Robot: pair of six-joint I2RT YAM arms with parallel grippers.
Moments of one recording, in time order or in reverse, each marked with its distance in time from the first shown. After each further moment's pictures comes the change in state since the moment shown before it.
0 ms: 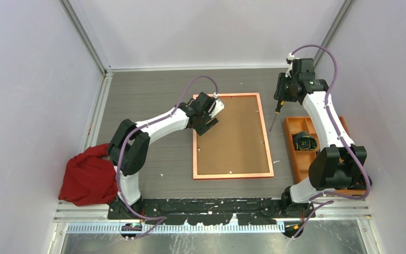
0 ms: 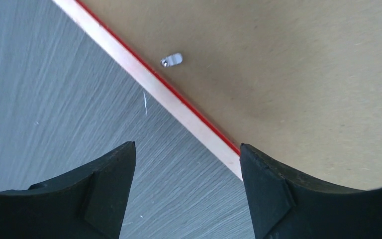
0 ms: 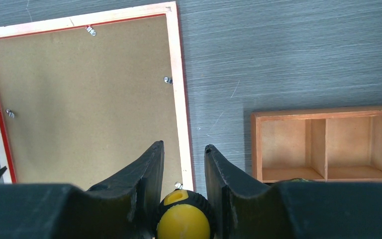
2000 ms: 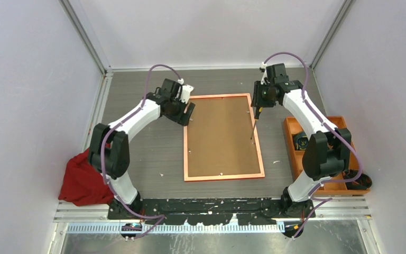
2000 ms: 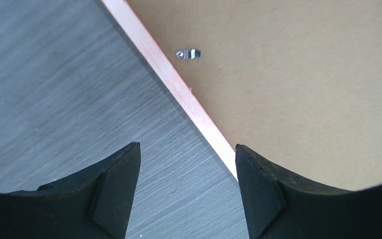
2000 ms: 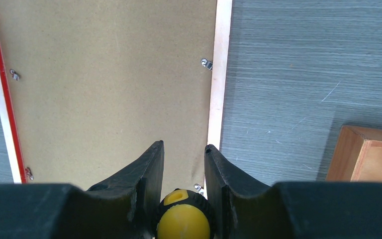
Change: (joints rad) left arm 0.323 -0.105 -0.082 -0.089 0.367 -0.219; right arm 0.164 0.123 -0.036 0.060 -0.087 0.055
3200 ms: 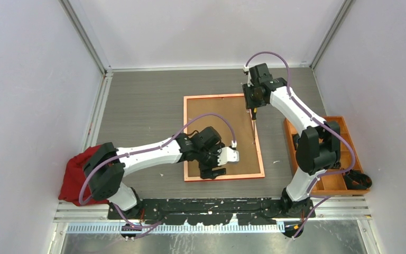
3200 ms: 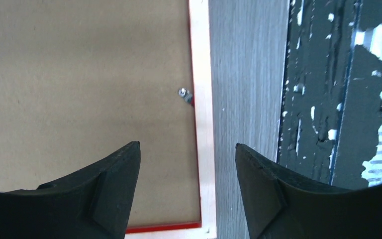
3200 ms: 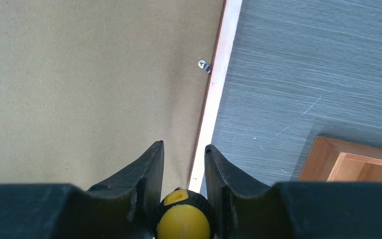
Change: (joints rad) left arm -0.608 -0.235 -0.289 0.072 0.203 0.361; right arm 0.126 0.094 0.080 -0.060 0.169 -0.124
